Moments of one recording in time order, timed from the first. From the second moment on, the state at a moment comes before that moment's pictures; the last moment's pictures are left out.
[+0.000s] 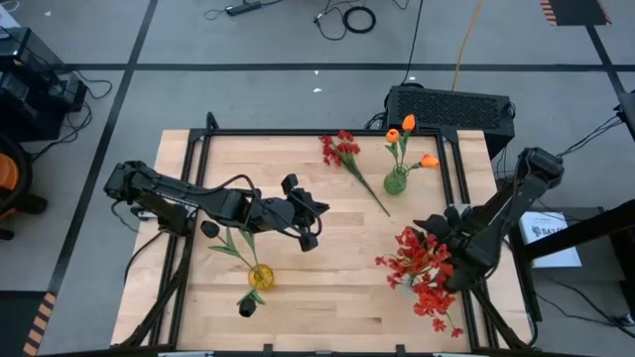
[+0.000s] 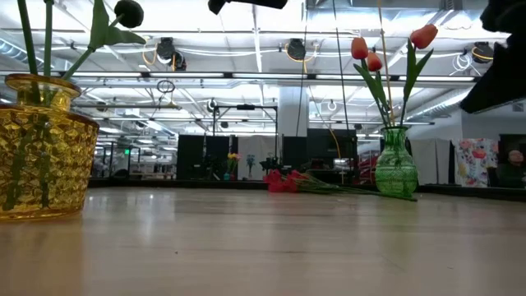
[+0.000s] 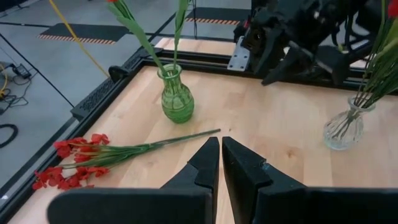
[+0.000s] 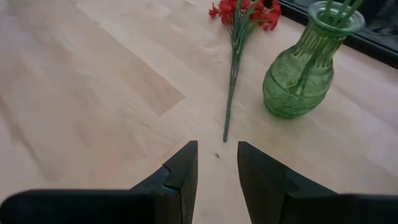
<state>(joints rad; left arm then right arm) -0.23 1.54 1.32 -0.27 -0.51 -0.18 0.89 1.22 0.72 -1.22 0.91 1.79</state>
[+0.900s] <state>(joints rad) -0.24 1.54 1.32 -0.32 -0.50 -0.18 0.82 1.37 0.72 -1.22 0.86 1.80</state>
